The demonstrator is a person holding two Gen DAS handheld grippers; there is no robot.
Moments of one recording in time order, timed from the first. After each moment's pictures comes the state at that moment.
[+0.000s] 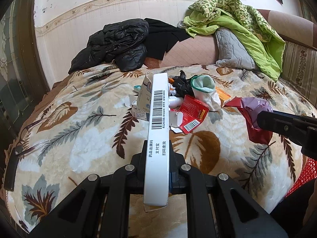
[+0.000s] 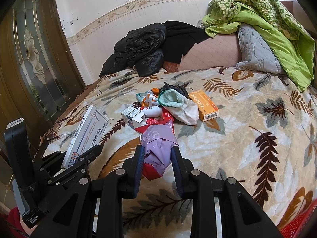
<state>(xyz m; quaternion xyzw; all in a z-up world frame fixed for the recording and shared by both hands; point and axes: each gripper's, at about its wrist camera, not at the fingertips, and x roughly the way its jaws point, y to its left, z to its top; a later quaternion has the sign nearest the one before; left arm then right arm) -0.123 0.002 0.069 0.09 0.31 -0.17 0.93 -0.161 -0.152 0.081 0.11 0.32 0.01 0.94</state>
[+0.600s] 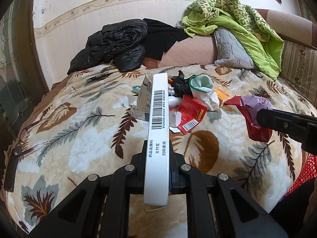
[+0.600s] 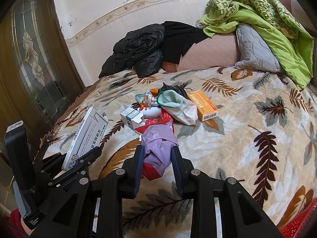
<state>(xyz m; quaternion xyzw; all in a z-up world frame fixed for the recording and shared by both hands) -0.124 0.000 0.069 0.09 0.31 -0.18 0.93 -0.163 -0.156 0.081 0.13 0.32 0.01 0.94</state>
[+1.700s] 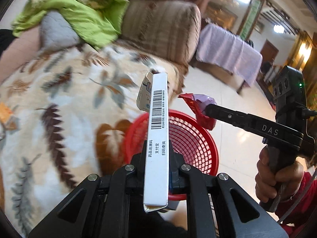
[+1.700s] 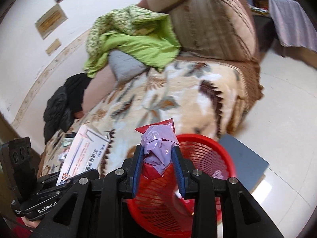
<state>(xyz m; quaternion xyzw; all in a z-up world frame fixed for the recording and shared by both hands) -0.307 -0.270 0.102 0.15 0.39 -0.61 0.67 -0.469 -0.374 0.100 0.32 0.25 -0.27 0.87</state>
